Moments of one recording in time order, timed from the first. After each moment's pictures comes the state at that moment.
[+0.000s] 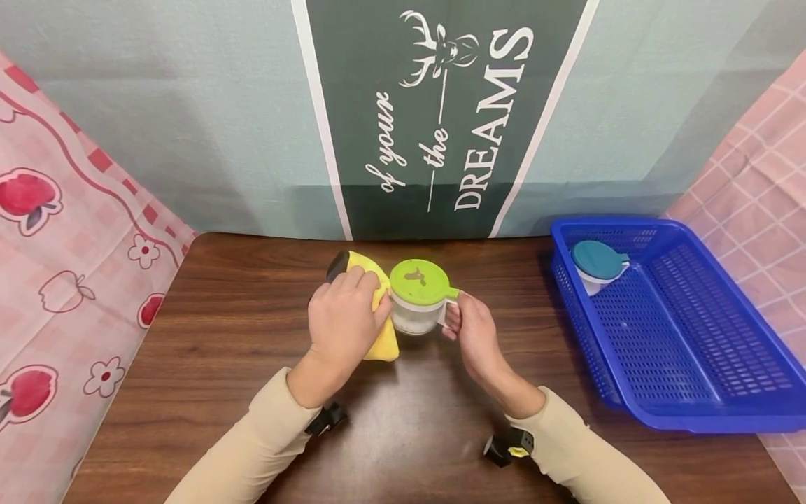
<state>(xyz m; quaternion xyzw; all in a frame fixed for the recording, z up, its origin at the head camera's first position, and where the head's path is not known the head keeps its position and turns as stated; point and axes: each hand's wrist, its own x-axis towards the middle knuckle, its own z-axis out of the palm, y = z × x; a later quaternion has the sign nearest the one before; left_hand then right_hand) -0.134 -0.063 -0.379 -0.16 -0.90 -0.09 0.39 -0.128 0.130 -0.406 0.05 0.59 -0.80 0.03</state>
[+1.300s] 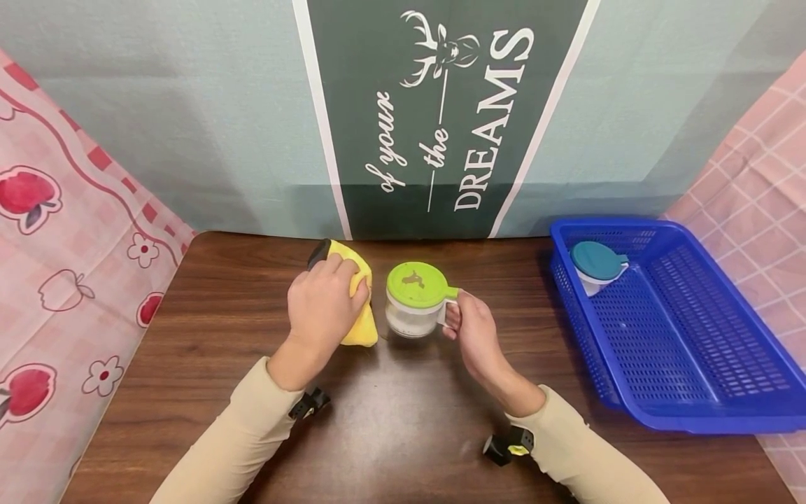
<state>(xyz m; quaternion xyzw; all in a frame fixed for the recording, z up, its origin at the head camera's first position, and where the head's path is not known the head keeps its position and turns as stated) -0.151 -0.091 -0.377 -0.14 -0.93 -0.09 0.34 -0.130 0.130 -0.405 0.05 0.59 -0.81 0.03</state>
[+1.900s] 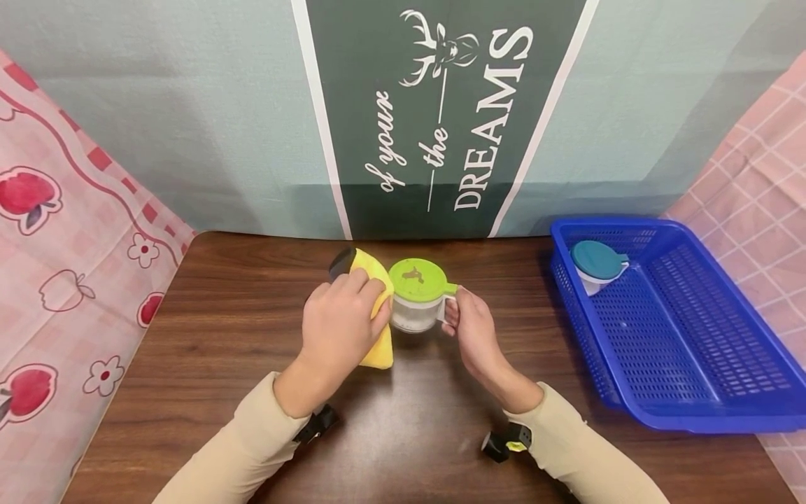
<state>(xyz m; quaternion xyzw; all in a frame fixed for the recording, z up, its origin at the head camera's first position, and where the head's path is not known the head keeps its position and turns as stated) -0.124 -0.070 -0.366 -0.23 -0.89 -0.09 0.39 -0.134 0.128 -0.408 0.06 0.59 -0.80 0.02</state>
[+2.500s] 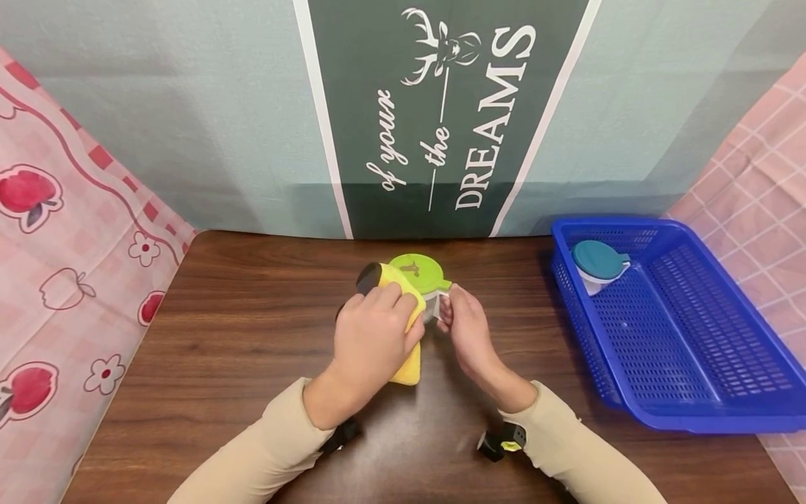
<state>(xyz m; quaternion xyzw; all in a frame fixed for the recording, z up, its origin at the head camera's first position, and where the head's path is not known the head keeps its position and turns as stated) -0.108 -0.038 -0.364 -0.26 -0.89 -0.11 0.37 -0.133 0.121 -0.407 0.05 0.62 -0.78 0.01</state>
